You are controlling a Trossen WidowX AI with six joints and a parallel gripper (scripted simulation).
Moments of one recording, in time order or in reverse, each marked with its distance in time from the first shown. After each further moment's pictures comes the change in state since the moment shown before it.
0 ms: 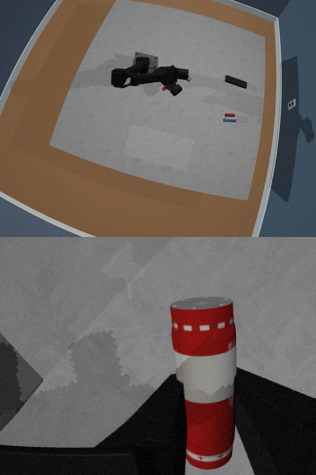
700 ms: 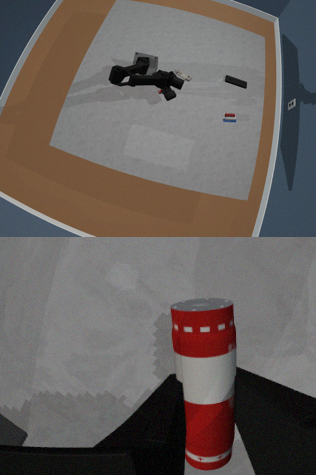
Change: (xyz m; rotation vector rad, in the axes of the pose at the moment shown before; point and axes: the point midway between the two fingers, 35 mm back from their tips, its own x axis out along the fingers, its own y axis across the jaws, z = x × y) arm 0.054 0.008 -0.015 0.215 0.006 0.002
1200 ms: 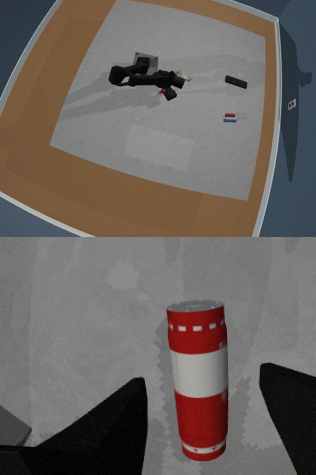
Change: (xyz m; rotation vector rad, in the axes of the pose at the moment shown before) arm -0.008 -0.001 0.002 0.003 -0.005 -0.002
